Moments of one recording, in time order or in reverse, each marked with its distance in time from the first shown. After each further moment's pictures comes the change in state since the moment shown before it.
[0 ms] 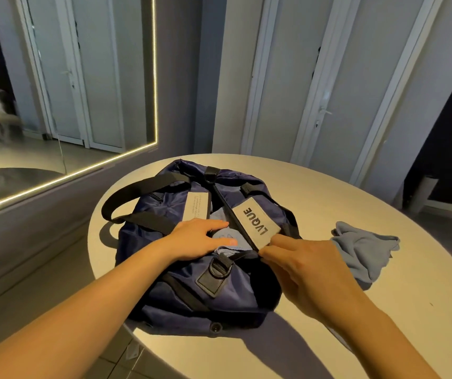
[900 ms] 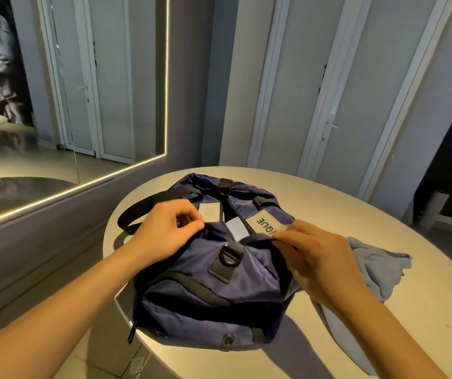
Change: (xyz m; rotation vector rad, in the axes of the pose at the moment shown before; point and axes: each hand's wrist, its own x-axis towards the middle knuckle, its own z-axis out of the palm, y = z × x) left_hand -0.060 -0.009 -0.056 -0.196 0.537 0.188; right_hand 0.024 0.017 0.005 0.093 0.365 0.063
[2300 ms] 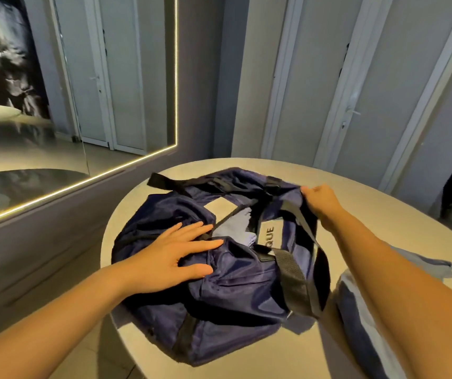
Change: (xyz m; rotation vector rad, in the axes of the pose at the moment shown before) left_hand -0.002 -0.057 0.020 0.321 -0.554 0.025; right_hand 0.092 0.166 0.148 0.557 -0.188 1.073
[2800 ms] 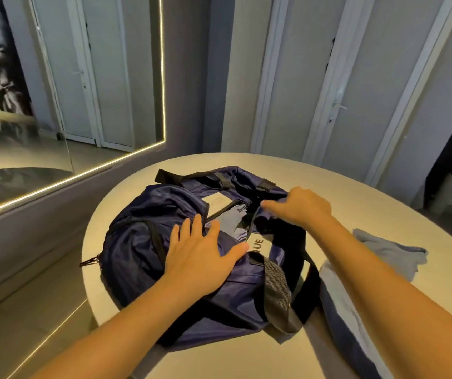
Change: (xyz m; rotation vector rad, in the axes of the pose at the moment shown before) left_hand 0.045 0.103 0.039 0.139 0.090 -0.485; right_hand -0.050 -0.014 -0.009 -0.868 -0.074 -0.109
